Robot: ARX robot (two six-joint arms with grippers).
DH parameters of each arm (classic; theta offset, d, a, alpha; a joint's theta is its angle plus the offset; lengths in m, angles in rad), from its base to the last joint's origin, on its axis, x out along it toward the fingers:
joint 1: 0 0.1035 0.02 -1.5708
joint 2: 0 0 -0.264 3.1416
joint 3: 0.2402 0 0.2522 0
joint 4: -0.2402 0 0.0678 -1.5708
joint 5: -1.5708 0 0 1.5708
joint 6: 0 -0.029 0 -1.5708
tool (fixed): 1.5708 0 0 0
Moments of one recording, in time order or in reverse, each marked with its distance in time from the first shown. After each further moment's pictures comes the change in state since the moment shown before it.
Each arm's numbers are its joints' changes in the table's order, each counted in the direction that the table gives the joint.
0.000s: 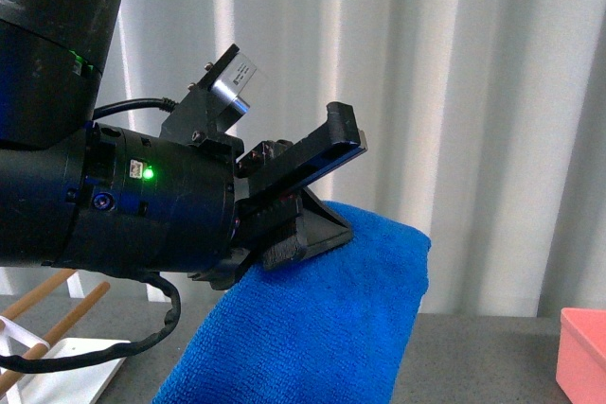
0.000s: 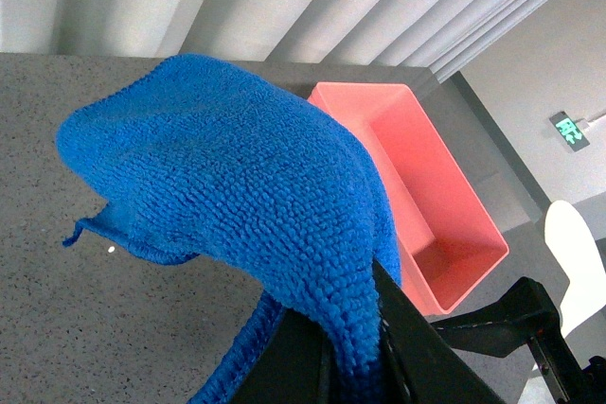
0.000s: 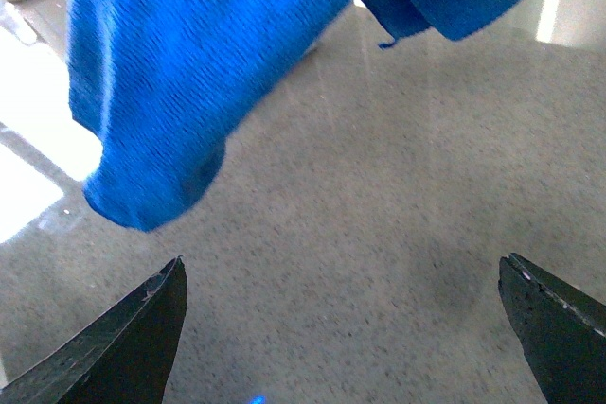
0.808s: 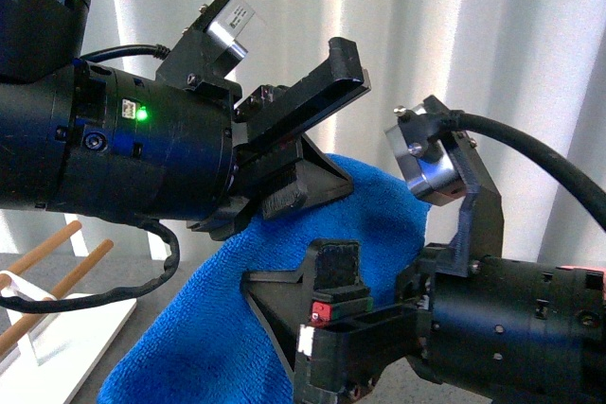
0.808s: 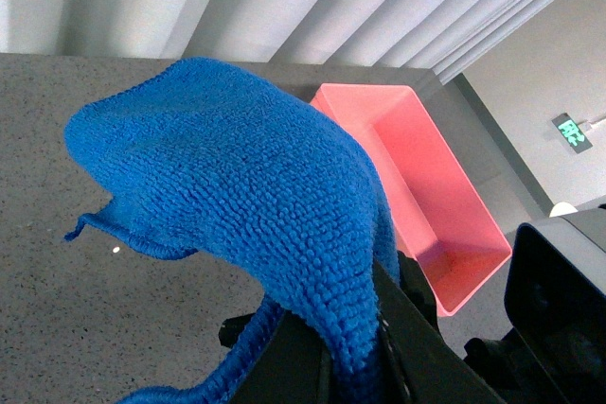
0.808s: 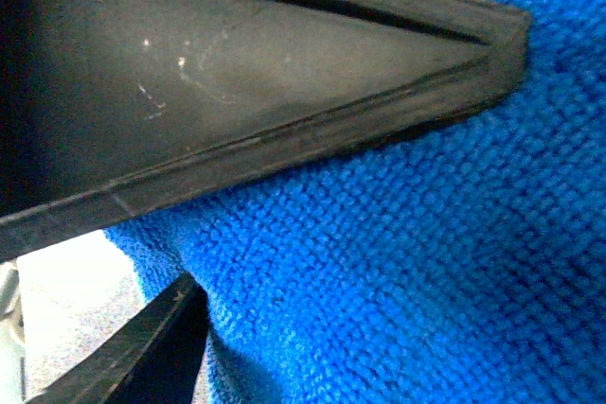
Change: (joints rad) left arm 0.000 0.000 0.000 0.000 0.001 -0.001; right arm 0.359 0.478 0.334 0.350 -0.264 -0.329
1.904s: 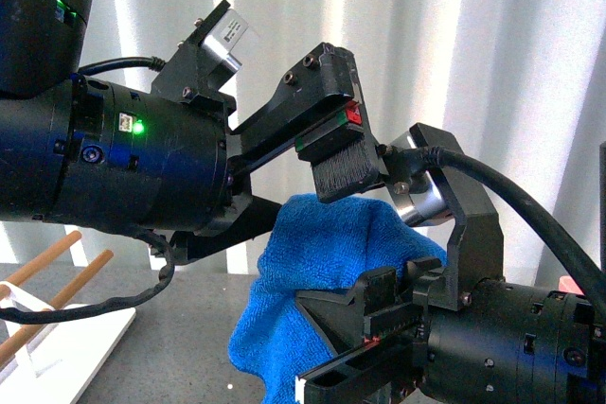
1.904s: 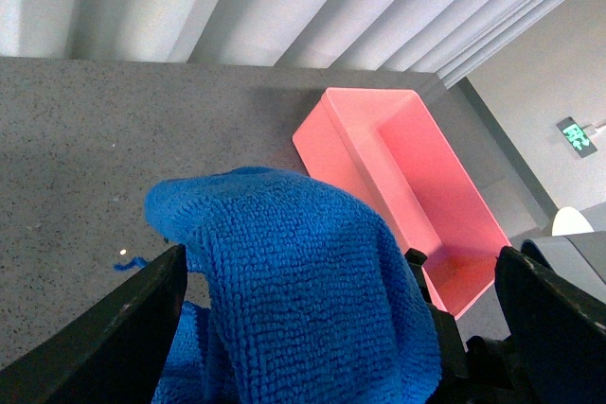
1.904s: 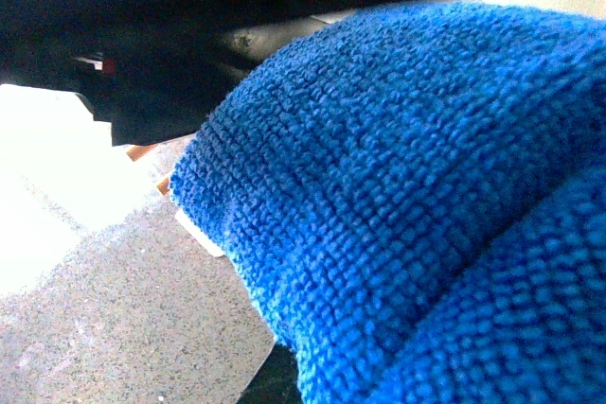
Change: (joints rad) left arm 0.002 0.000 0.000 0.000 0.006 -0.001; right arm 0.000 0.011 -0.012 0.010 -0.063 0.127
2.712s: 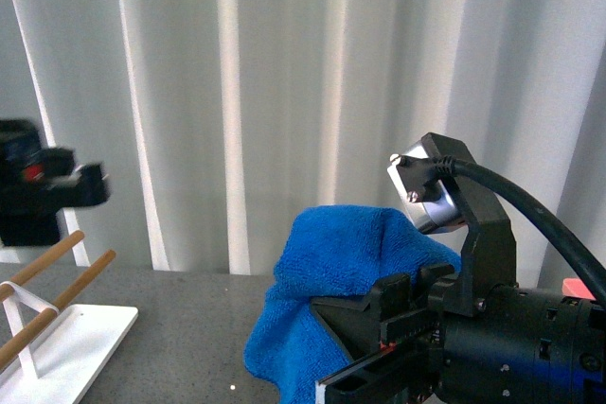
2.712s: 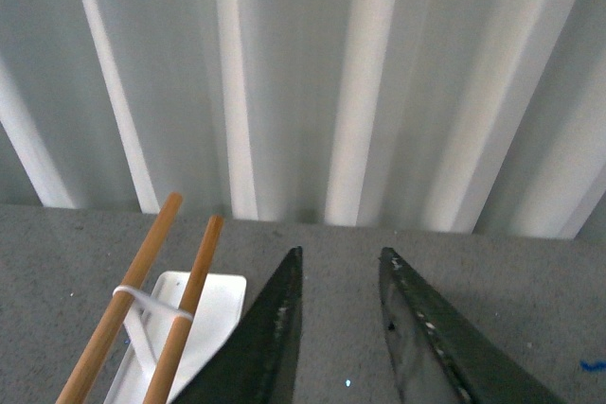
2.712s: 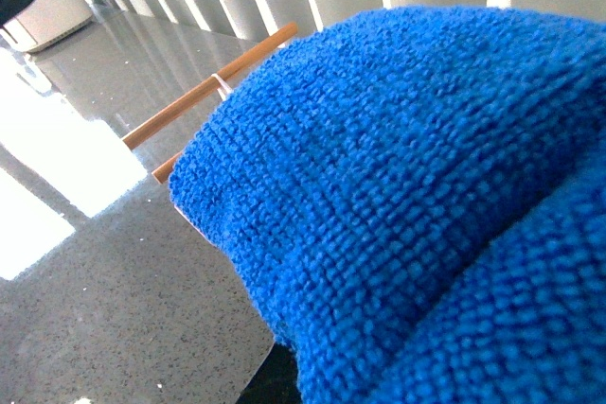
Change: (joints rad) left arm 0.128 -0.294 -0.524 0.515 0.698 -0.403; right arm -0.019 -0.008 -0.008 -0.021 0.008 0.014
